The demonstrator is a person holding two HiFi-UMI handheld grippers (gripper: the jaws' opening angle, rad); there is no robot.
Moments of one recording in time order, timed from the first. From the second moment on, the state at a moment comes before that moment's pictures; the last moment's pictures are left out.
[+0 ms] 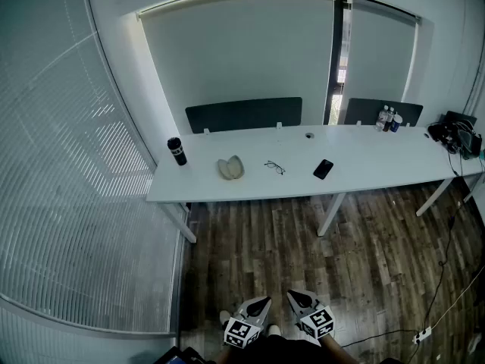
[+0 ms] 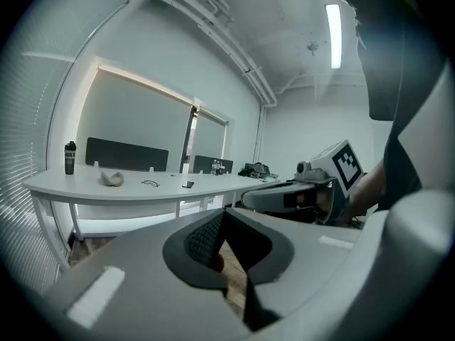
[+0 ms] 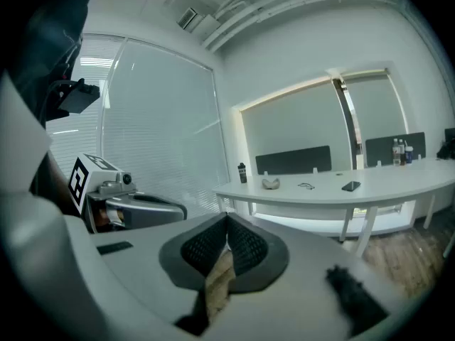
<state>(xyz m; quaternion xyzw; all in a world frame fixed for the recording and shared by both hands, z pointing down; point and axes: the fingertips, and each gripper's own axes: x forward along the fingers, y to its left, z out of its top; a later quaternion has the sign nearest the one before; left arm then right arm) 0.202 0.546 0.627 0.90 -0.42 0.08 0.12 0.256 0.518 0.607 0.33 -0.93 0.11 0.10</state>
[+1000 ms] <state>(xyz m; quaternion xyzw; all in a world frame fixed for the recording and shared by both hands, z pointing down) 0.144 0.462 0.558 0.93 -0.35 0.03 0.12 0.172 0.460 0.564 0.35 -0.92 0.14 0.11</state>
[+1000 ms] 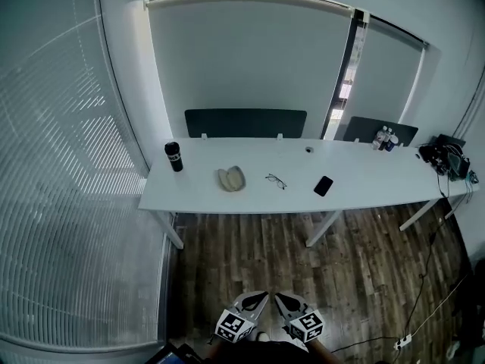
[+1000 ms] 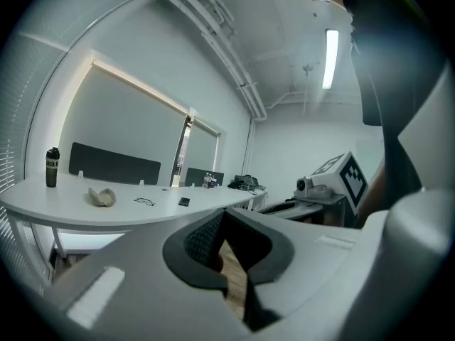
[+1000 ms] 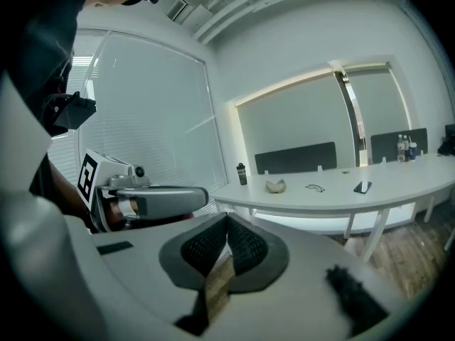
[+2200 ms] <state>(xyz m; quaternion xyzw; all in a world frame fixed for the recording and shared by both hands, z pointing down) 0.005 0.370 0.616 0.87 -0.45 0.04 0.17 0.069 0.370 0.576 0.34 -0.92 0.18 0.10</state>
